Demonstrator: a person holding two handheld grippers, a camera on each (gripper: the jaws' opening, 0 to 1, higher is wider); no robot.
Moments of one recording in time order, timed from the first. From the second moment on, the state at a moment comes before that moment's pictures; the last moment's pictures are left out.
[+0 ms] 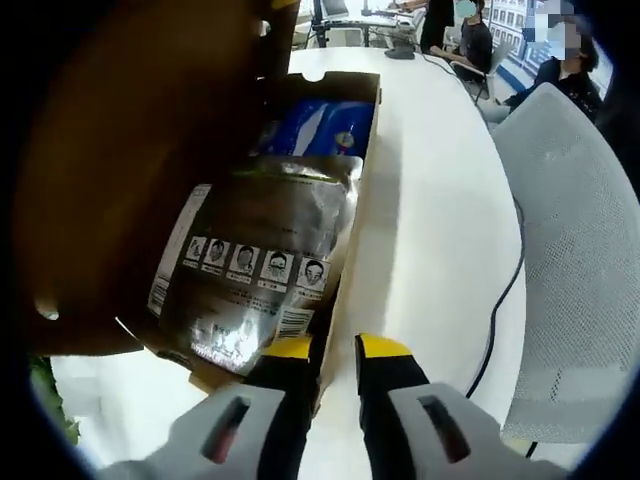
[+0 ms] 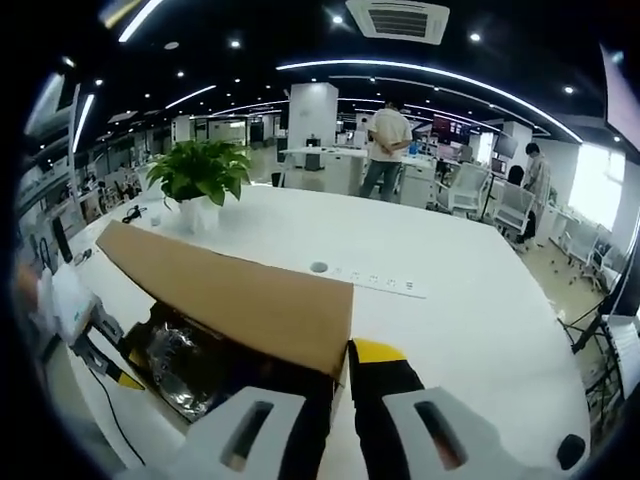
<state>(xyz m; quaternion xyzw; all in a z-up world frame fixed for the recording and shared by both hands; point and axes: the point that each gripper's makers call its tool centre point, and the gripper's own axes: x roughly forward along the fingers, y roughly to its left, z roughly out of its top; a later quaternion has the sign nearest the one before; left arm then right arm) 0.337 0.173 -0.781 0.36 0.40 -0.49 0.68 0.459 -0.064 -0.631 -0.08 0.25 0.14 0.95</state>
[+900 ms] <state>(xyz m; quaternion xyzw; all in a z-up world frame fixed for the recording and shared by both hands) 0.340 0.177 -0.794 0.43 0.39 -0.48 0.65 0.452 -0.064 -0.627 -0.06 0.24 0.13 0.96</state>
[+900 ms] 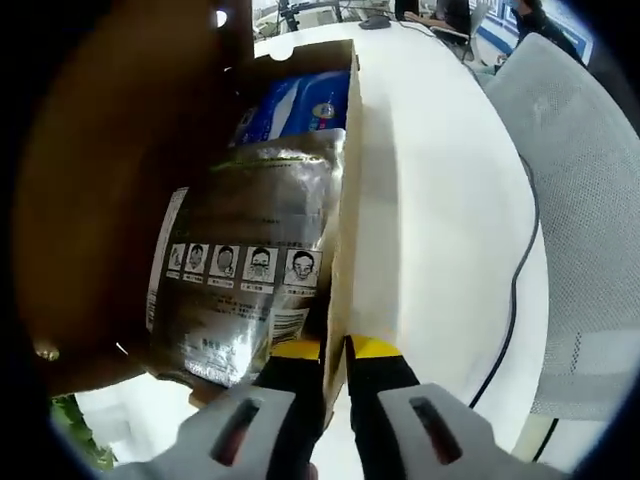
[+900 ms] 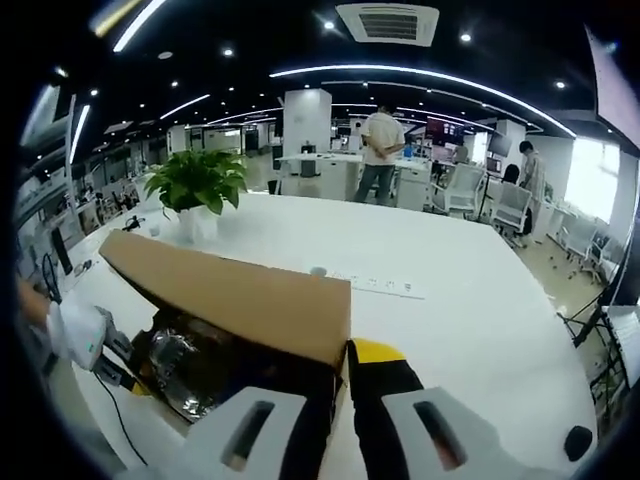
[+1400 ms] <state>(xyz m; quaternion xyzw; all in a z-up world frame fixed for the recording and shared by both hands) 0.339 0.179 -0.797 0.43 0.41 -0.48 0.64 0.464 -0.066 -0.619 -0.06 0.23 0.12 0.96</state>
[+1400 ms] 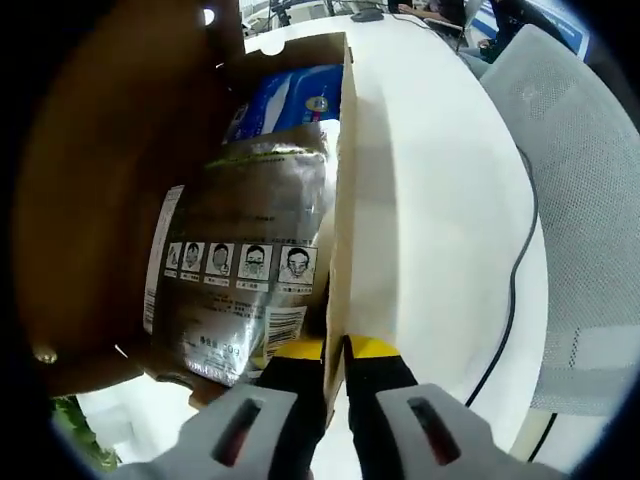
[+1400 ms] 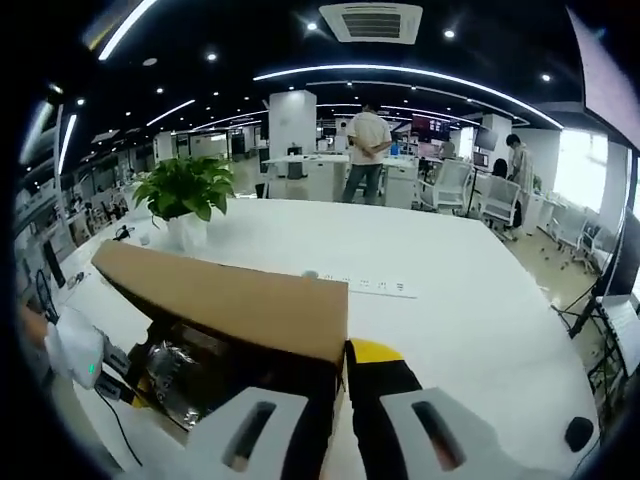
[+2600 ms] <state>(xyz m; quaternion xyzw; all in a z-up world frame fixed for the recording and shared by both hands) 0.335 0.178 -0.801 0.43 0.43 -0.47 0.64 0.536 -0.062 -0.610 -0.01 0.31 0.12 0.94</state>
